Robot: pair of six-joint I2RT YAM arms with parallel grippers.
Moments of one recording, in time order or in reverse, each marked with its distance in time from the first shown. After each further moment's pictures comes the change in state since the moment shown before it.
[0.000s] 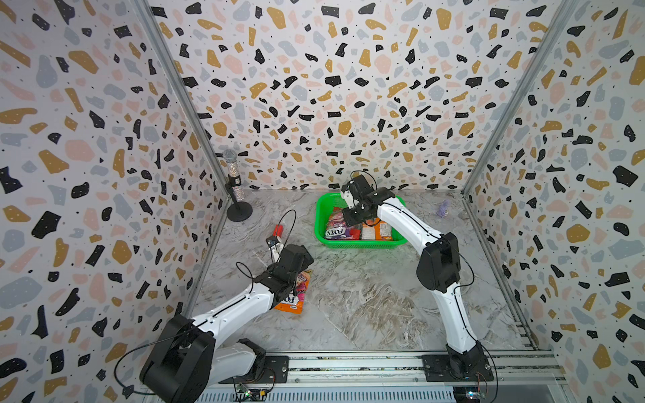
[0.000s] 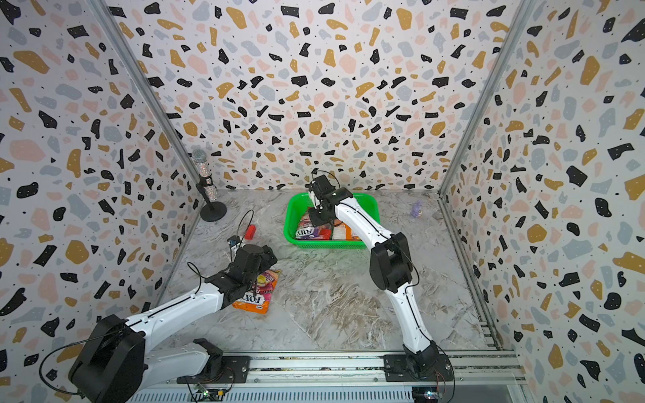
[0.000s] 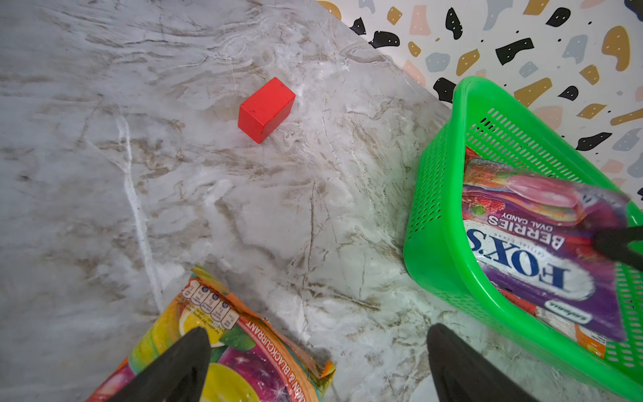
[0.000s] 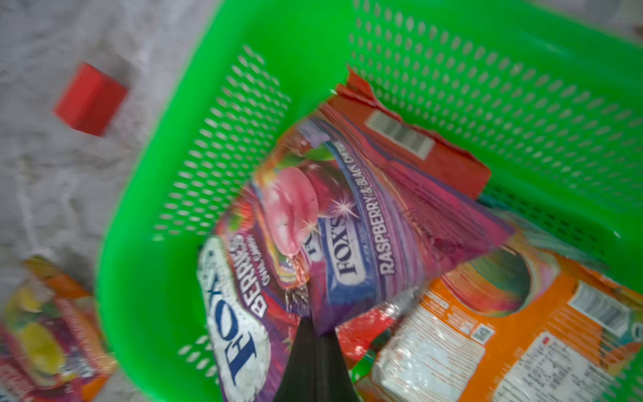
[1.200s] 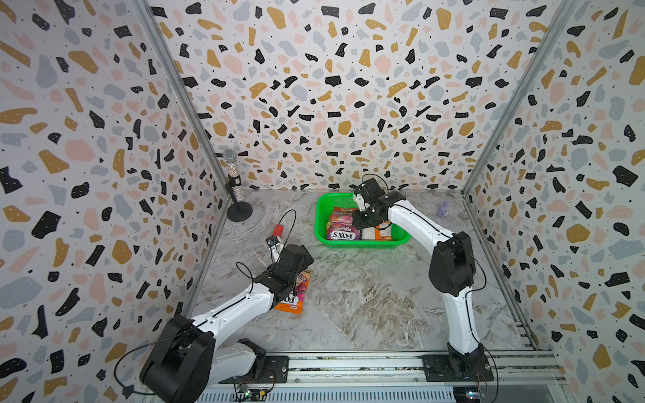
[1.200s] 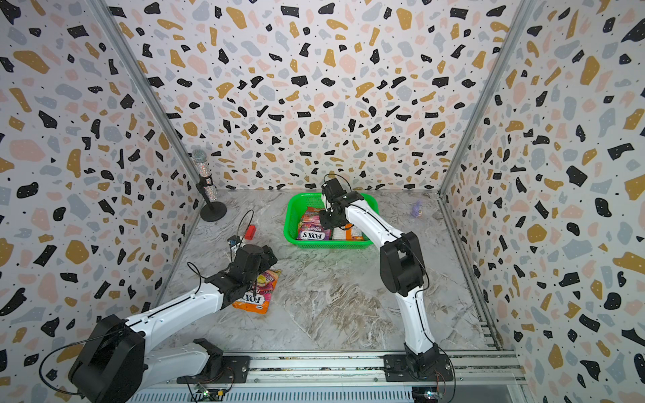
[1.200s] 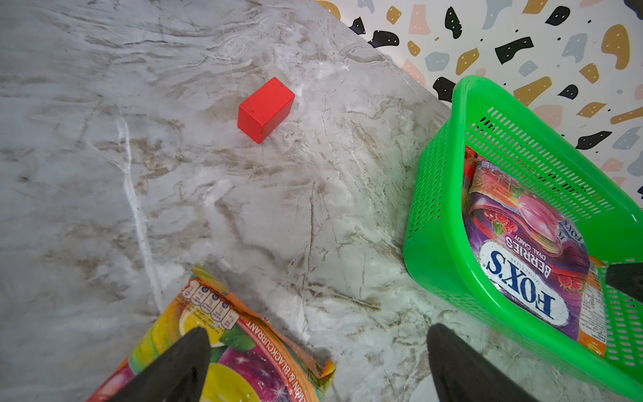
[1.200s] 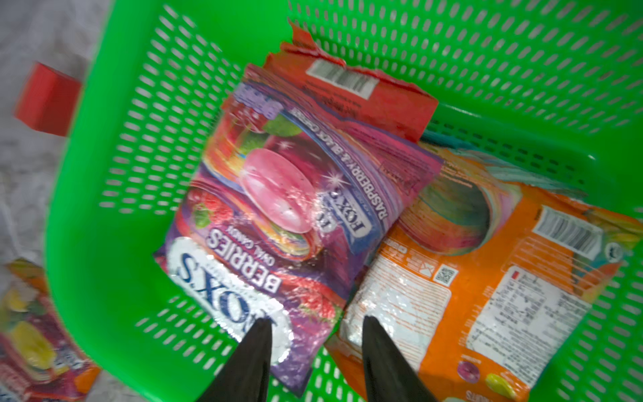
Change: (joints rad) left arm 0.001 0.000 0.000 0.000 0.001 0.005; right arm -0.033 -0.176 -0.240 0.150 -0.064 0.094
